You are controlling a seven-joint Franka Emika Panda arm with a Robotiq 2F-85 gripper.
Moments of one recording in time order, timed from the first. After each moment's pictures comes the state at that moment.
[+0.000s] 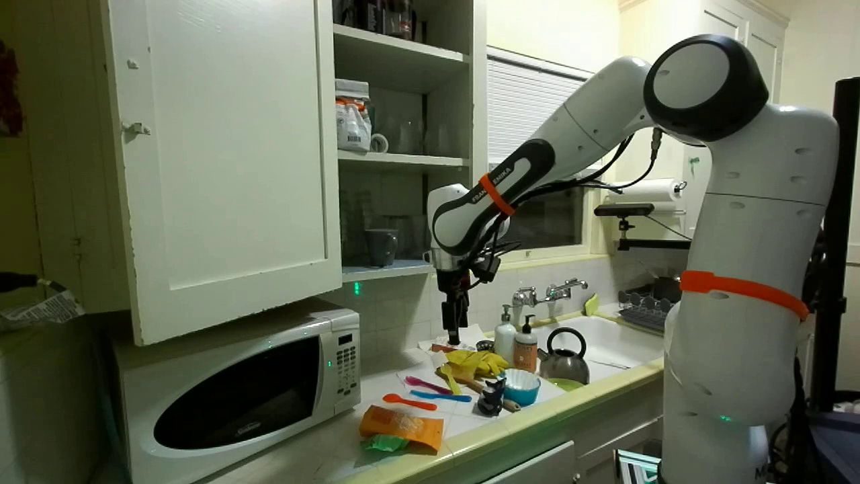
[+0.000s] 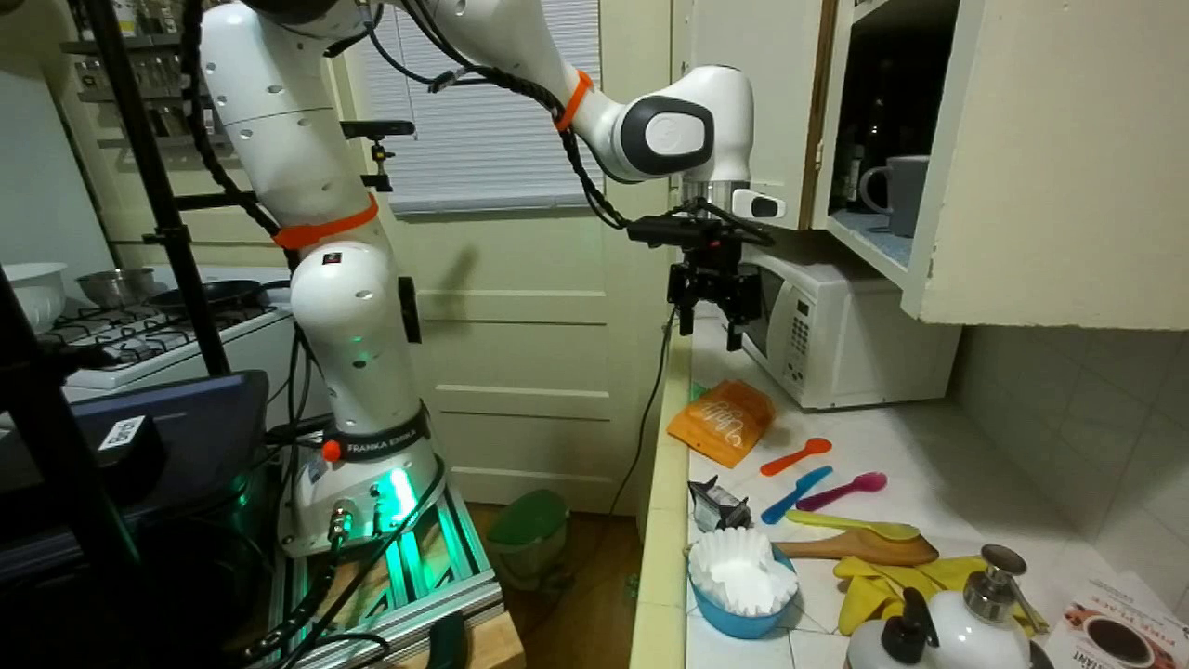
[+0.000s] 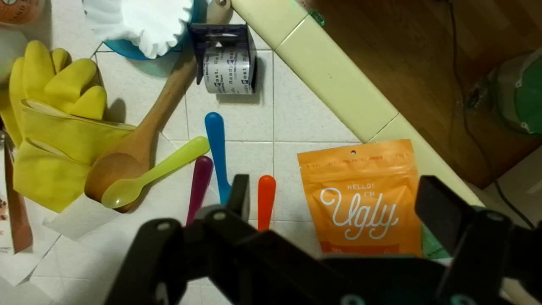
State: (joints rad) arm -0.15 -0.18 -0.25 -2.38 -0.20 2.19 -0.38
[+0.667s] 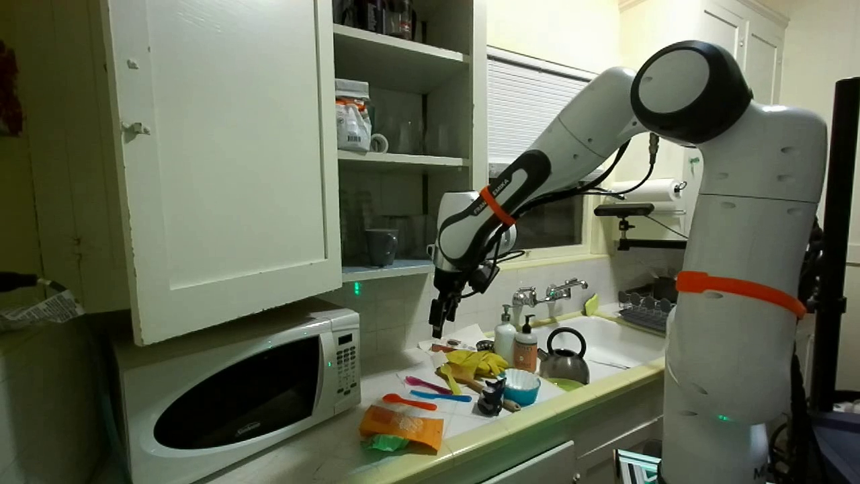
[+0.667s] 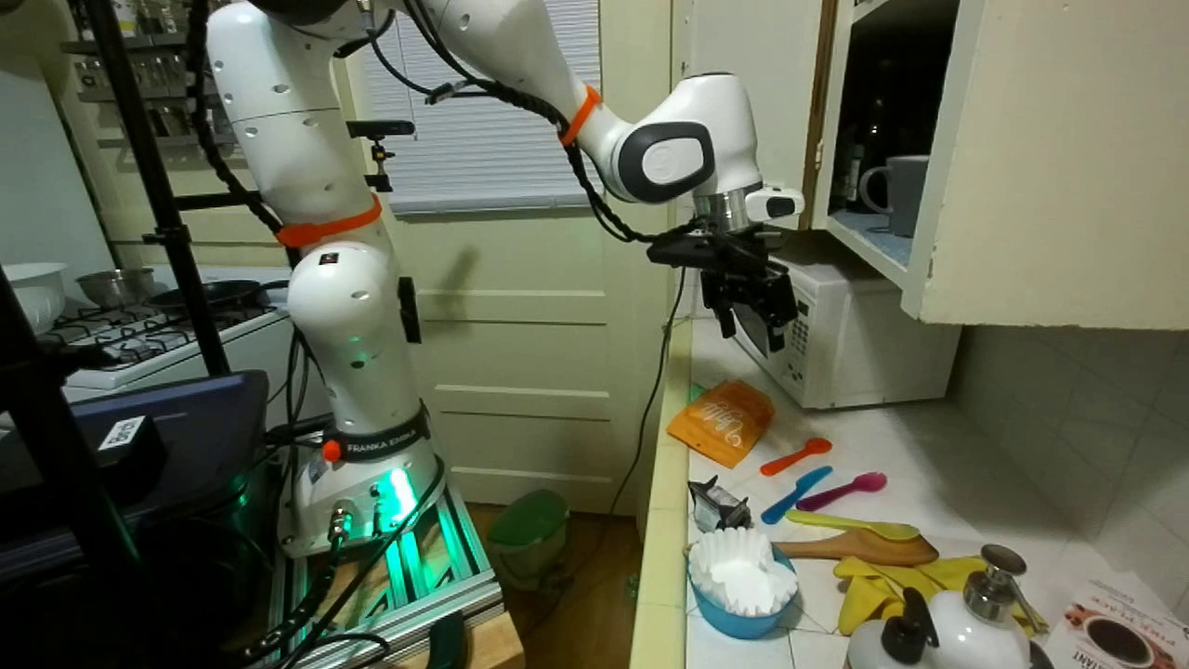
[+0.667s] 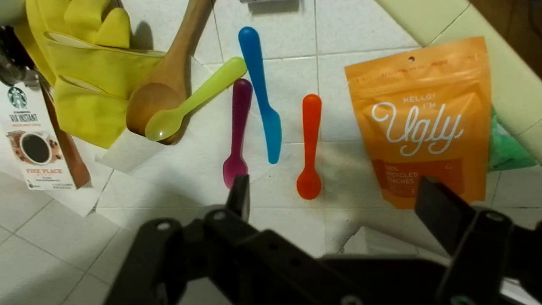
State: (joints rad) arm -0.18 -0.15 -0.27 -2.43 -0.16 2.53 -0.34
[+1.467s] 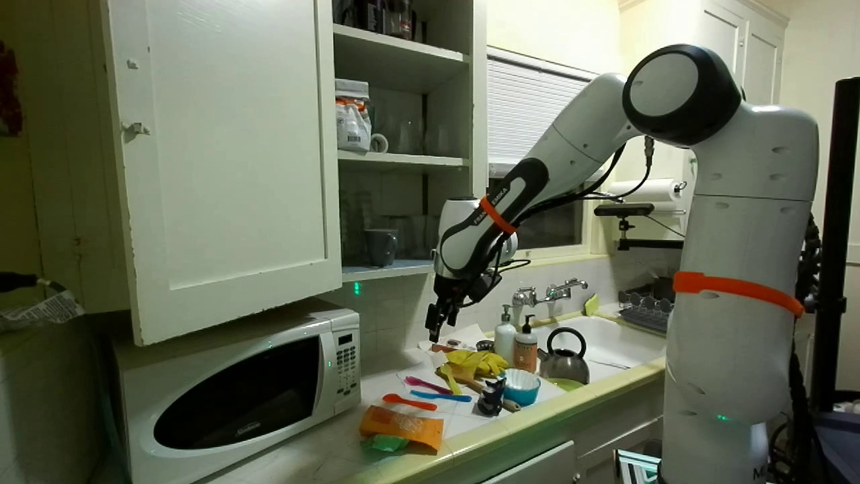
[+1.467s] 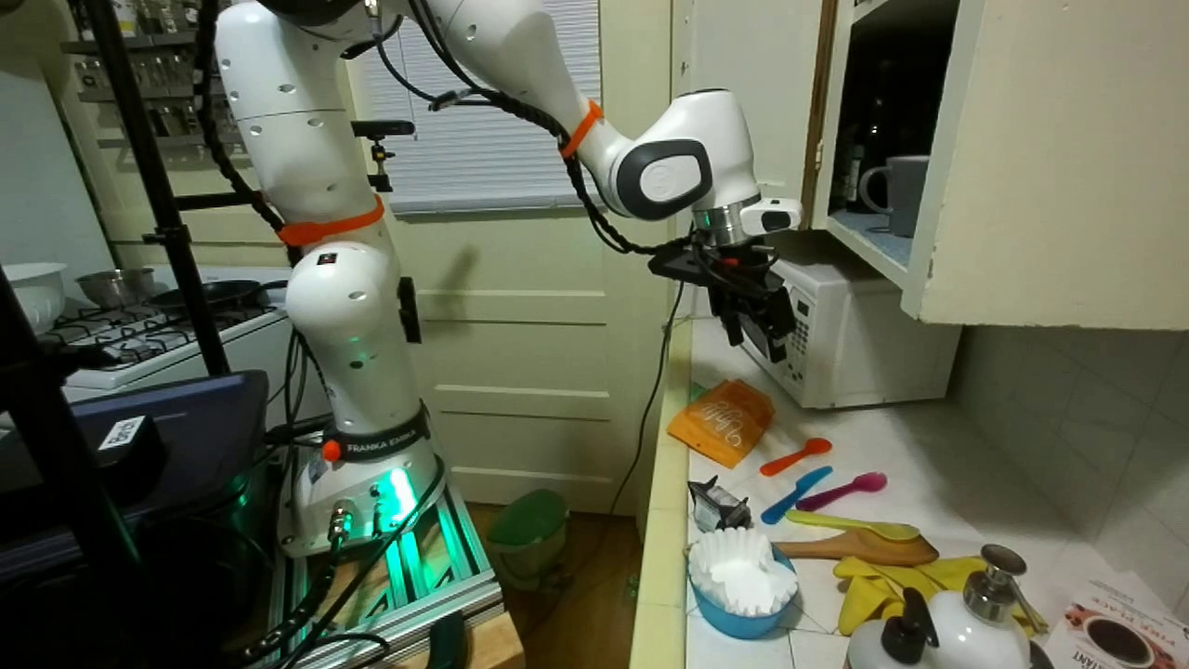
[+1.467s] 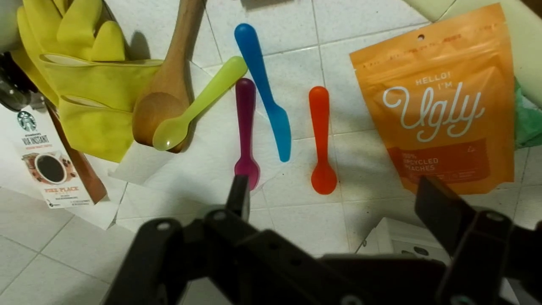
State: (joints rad) arm -0.20 -0.12 -0.26 -2.45 -0.17 2.61 -0.23
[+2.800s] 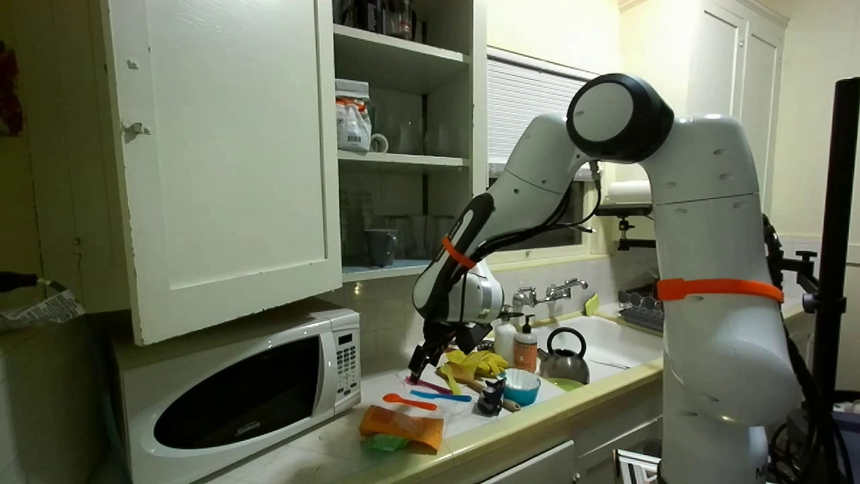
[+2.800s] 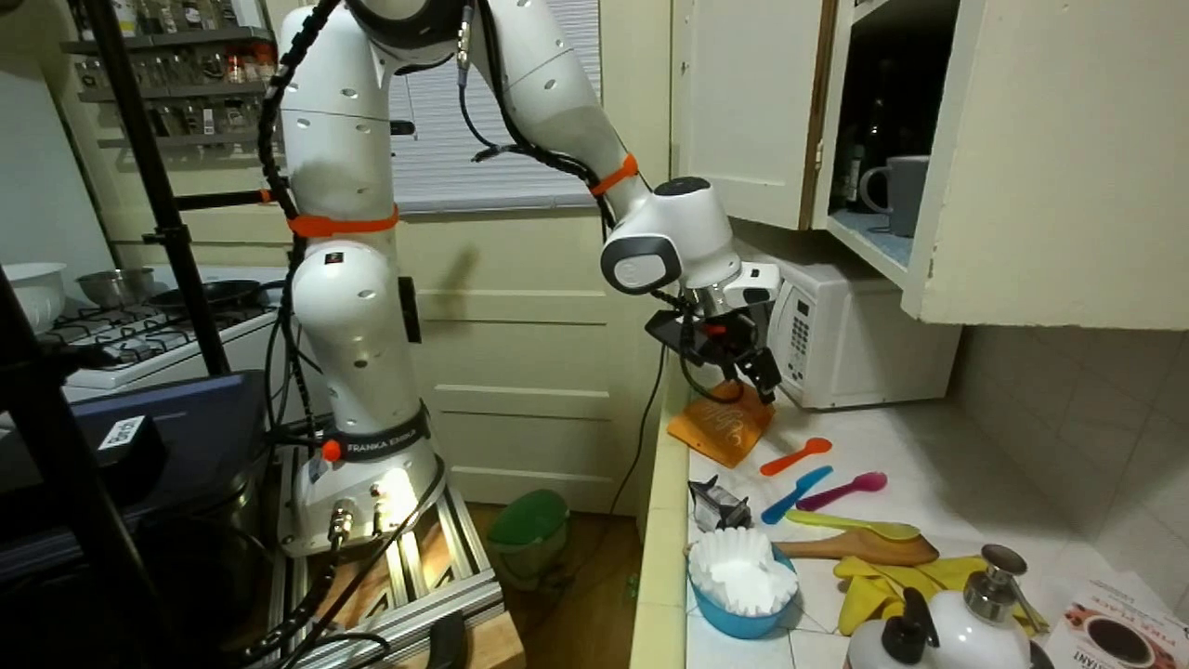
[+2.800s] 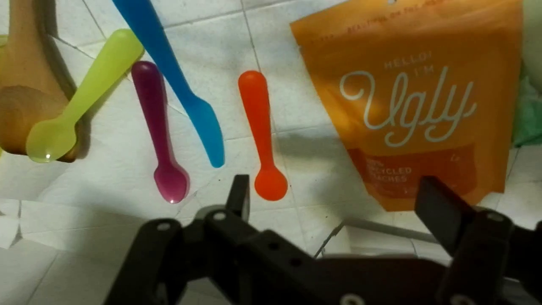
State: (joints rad) arm -0.13 0.11 -0.19 -2.52 0.47 3.01 -0.68
